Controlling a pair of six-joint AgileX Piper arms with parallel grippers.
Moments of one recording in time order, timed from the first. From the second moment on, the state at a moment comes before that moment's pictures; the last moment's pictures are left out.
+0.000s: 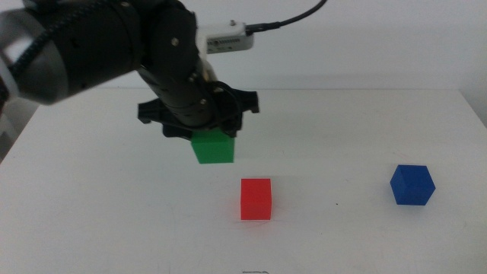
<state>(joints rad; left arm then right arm) -0.61 1.65 -1.44 0.11 0.94 -0.62 -0.02 -0.01 0.03 -0.05 0.37 0.11</state>
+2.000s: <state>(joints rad) -0.76 1.96 -1.56 0.19 0.96 -0.90 -0.02 -0.01 0.03 -0.05 0.37 0.11</state>
